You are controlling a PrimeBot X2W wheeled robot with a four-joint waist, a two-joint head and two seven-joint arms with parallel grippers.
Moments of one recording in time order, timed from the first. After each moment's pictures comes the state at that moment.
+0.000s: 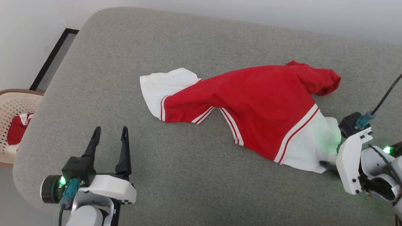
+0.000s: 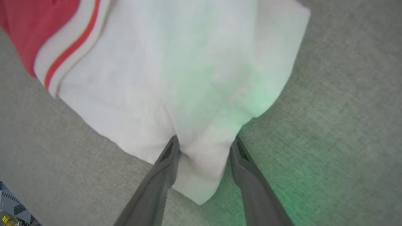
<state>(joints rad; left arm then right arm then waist) -0.16 0.31 -0.33 0.16 -0.40 0.21 -0.26 -0.42 -0.63 0.53 0.33 0.74 0.13 0.72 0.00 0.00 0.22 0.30</state>
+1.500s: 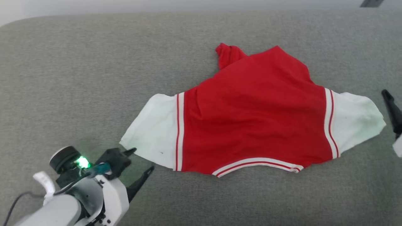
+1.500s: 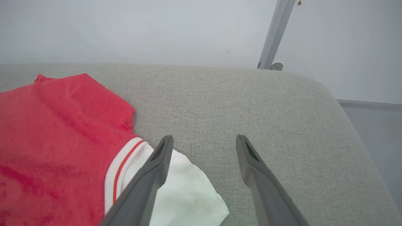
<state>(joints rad) -0.33 0.73 -0.72 0.03 -0.47 -0.13 0.13 -0.33 -0.55 -0.03 0.26 0.55 0.13 0.21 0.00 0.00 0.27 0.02</state>
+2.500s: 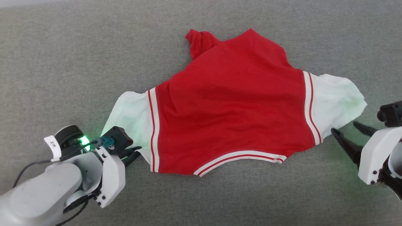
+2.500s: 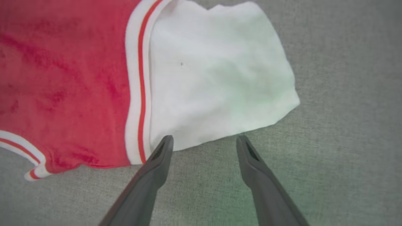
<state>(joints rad) -0.78 0.81 -1.26 0.28 -0.76 -0.14 0.11 -0.26 -0.54 0.14 0.09 0.61 0.13 0.51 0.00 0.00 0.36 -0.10</state>
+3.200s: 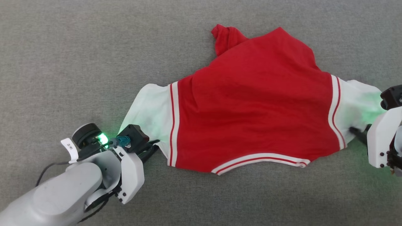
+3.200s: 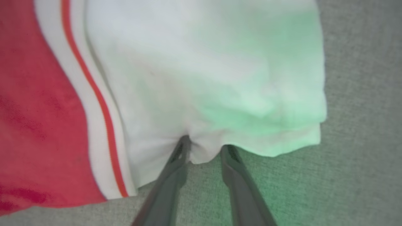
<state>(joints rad) -0.78 0.71 -1.26 0.30 -0.75 -0.13 0.05 -0.42 -0.58 0.23 0.30 0.63 0.13 0.73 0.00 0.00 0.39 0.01</state>
